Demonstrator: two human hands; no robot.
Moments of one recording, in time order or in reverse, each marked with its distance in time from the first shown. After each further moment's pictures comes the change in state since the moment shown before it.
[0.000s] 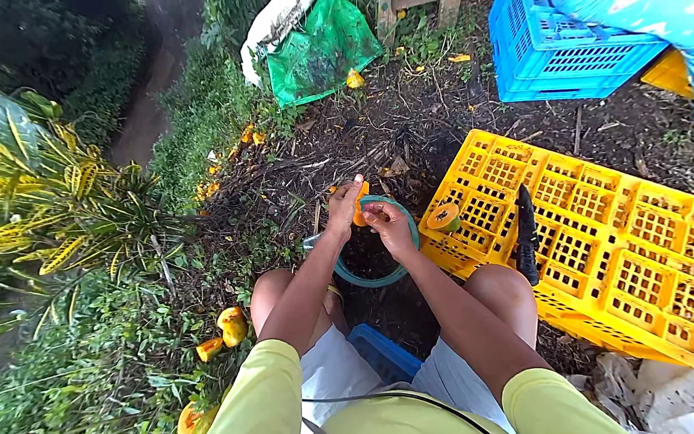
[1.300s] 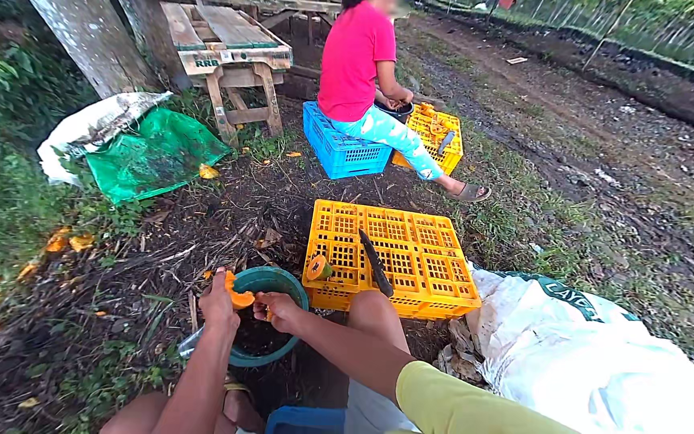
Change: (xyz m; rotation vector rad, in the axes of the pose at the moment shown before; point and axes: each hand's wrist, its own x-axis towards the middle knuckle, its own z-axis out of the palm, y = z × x) left_hand -0.024 0.010 0.017 -0.092 0.203 -0.125; right_hand 0.005 0.011 0.005 0.612 0.236 0.591
